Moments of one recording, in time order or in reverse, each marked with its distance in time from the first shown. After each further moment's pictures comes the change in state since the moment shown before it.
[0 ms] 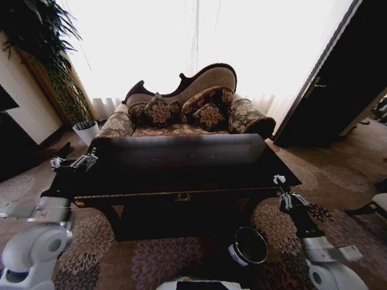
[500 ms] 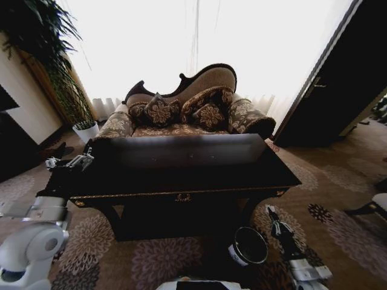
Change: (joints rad) left arm -0.002 0.014 -0.028 0.022 -0.015 0.000 0.000; right arm 0.116 0.026 -0.091 -0.538 -0.021 0.186 -0.178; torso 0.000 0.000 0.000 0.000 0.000
